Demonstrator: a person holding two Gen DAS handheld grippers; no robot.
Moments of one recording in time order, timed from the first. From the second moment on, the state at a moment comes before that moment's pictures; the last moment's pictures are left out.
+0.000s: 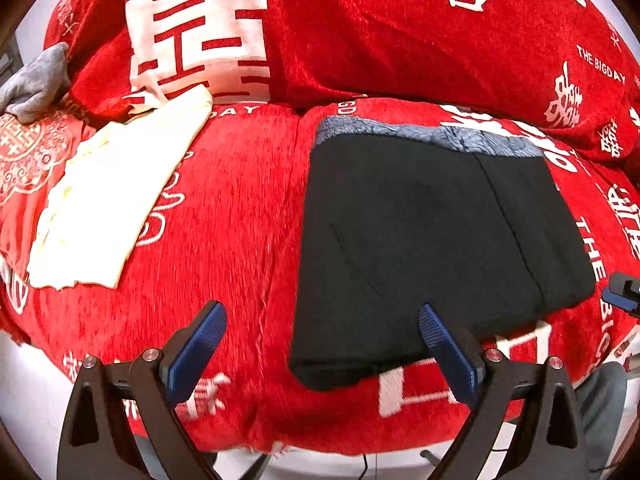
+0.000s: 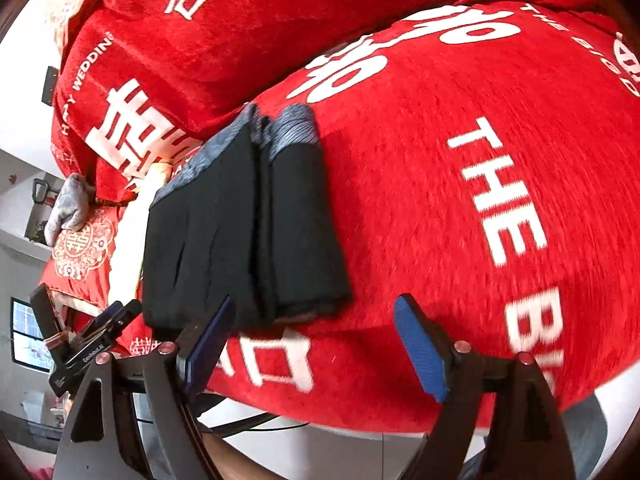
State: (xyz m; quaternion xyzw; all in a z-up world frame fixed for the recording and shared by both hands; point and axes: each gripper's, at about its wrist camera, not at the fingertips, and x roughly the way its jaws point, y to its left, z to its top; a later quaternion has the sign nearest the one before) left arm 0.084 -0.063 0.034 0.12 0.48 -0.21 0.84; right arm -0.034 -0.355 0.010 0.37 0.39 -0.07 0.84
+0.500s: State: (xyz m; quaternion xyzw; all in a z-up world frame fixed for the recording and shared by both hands) left arm 0.038 -0.065 0.045 0.11 0.48 -0.23 0.84; right arm -0.037 -0.277 0.051 0.24 0.39 -0.09 0.88
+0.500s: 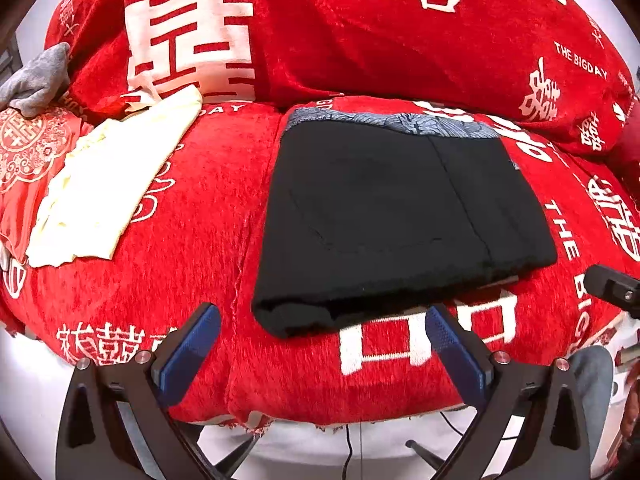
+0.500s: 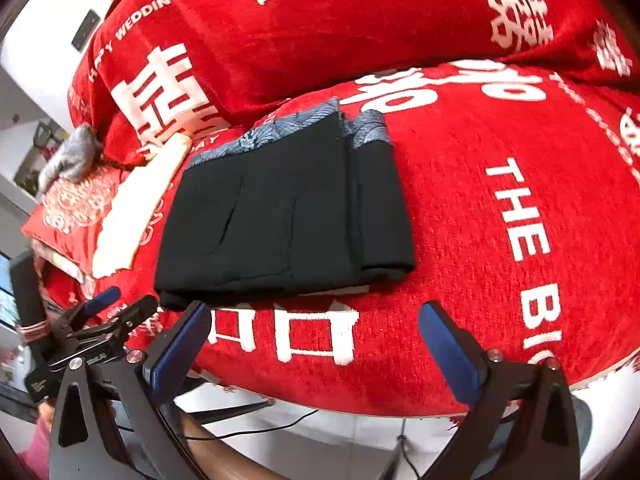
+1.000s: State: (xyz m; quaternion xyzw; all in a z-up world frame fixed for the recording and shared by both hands) left arm 0.028 -0.063 0.048 0.11 0.47 -0.20 0.85; right arm -0.023 -0.232 0.055 0.17 0.43 -0.15 0.88
